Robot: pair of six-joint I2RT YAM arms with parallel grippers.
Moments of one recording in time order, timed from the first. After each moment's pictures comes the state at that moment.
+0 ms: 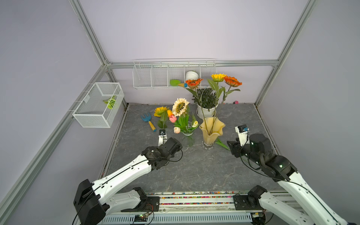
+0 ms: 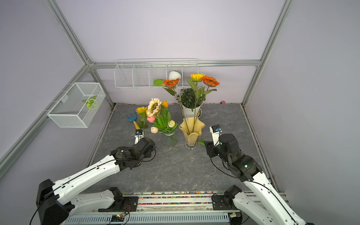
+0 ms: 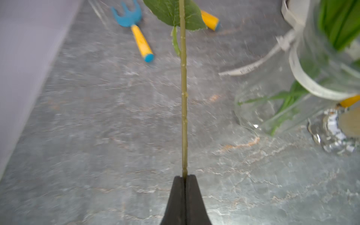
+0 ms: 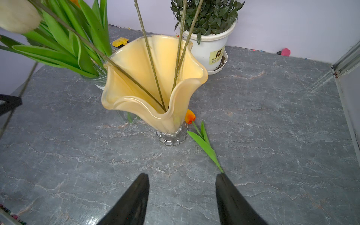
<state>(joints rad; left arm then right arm) -0.88 1.10 0.92 -0.85 -0.64 -0.77 0.54 0.75 0.88 -0.70 0.12 0.14</state>
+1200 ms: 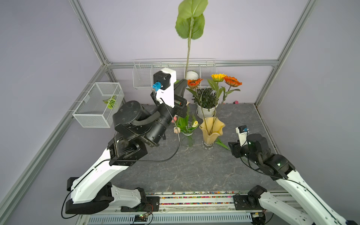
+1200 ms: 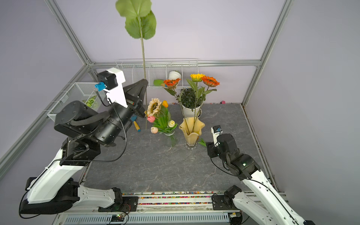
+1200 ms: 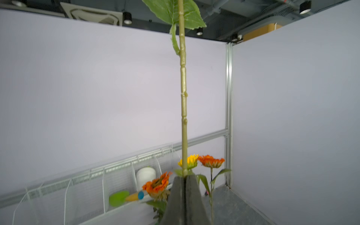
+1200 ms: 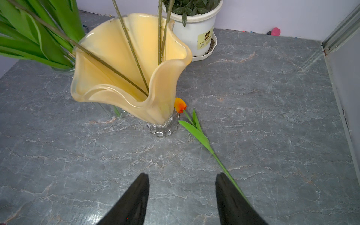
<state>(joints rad) -1.21 1.33 1.98 -0.25 -0.54 0.30 0.54 0.78 0.88 -0.76 0.18 0.20</state>
